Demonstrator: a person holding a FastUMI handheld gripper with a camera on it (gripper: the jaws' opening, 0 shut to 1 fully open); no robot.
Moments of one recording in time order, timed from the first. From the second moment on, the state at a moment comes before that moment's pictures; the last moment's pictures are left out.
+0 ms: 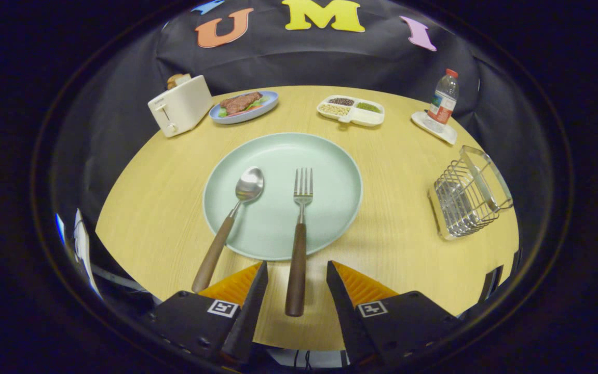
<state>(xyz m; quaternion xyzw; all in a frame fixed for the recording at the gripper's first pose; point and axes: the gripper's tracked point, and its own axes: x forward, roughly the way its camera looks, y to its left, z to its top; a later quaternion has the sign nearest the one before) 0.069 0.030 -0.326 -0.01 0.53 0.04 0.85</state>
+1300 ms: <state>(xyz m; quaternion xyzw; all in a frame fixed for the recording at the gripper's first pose) 0.058 0.008 -0.275 0.00 0.49 0.06 0.87</state>
